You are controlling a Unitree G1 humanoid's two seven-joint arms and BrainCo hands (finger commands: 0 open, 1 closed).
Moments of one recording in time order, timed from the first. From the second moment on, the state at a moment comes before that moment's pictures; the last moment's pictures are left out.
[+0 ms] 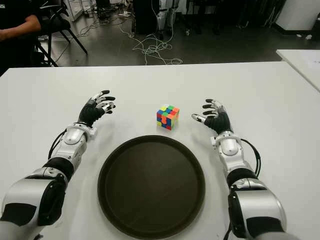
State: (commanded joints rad) left arm -0.78 0.07 0.12 1.30 0.06 -0.47 -0.10; right arm -0.66 -0.22 -0.05 1.27 -0.15 -0.51 -0.11
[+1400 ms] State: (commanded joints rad) left arm -0.78 0.07 0.12 1.30 0.06 -0.47 -0.10; right arm -0.67 -0.23 -0.06 1.27 -0.13 -0.49 -0.10
